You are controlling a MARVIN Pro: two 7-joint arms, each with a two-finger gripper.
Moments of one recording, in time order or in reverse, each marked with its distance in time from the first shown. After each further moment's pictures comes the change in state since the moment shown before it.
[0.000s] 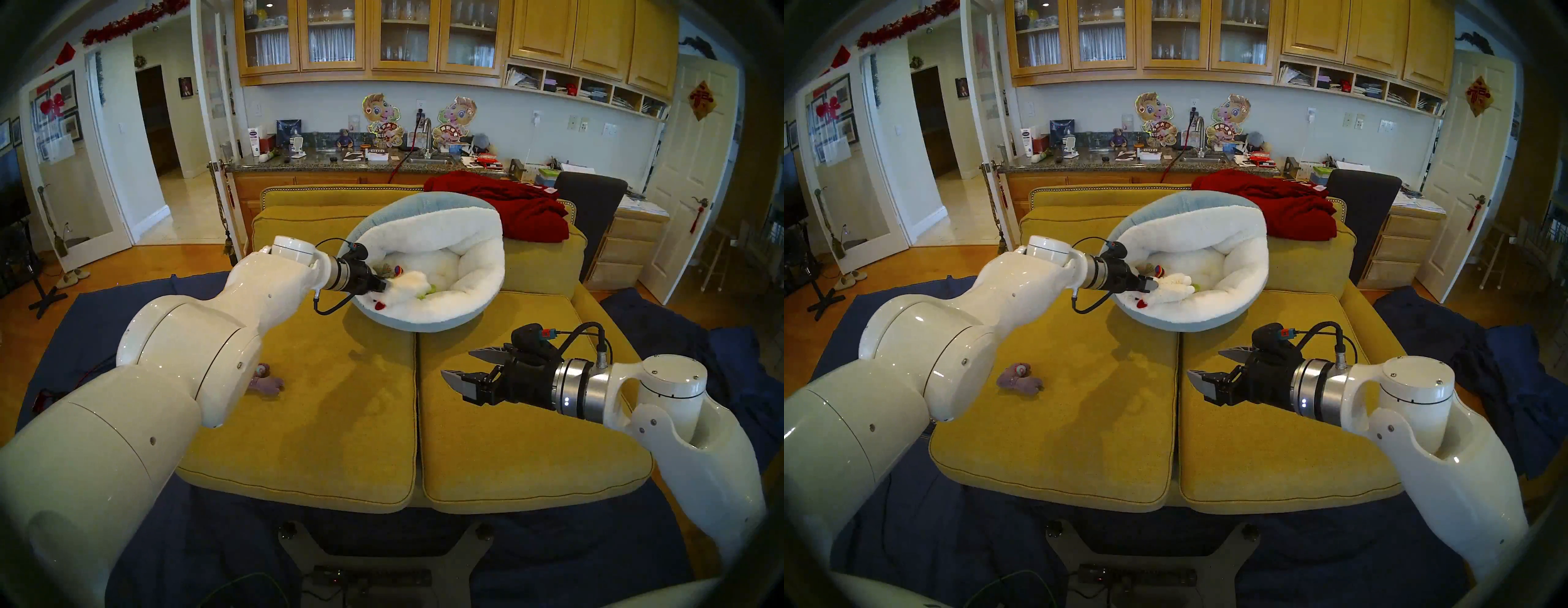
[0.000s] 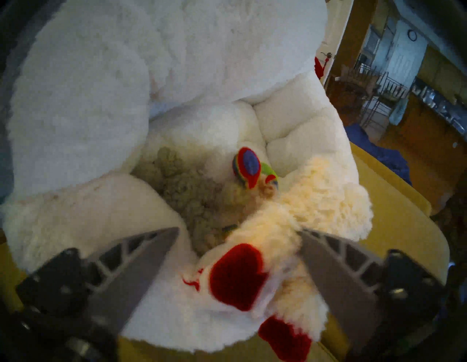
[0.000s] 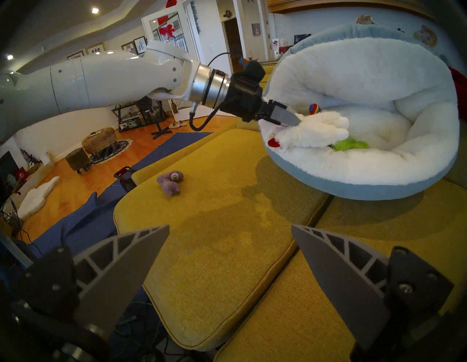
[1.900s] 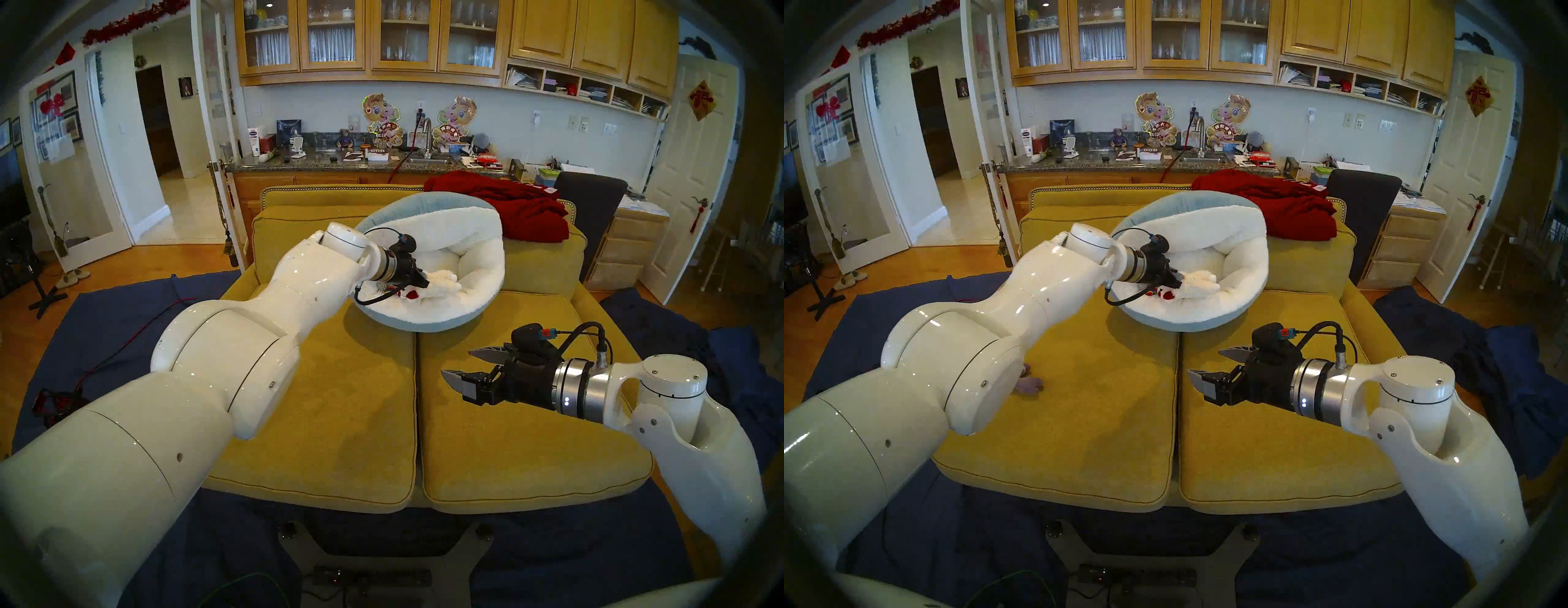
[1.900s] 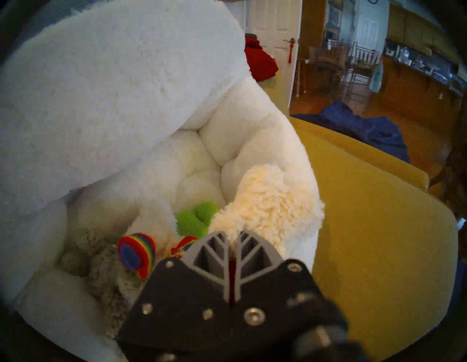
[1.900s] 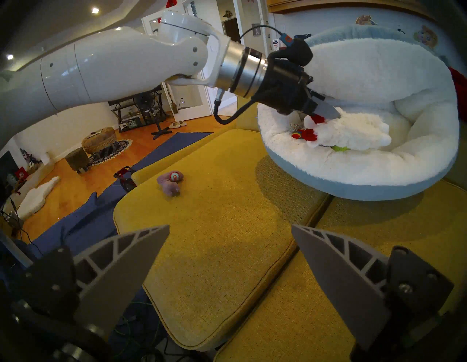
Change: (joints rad) left arm 0.000 -0.176 0.015 -0.108 0.142 0.008 0.169; right arm 0.000 0.000 0.001 -0.001 0.000 0.000 0.000
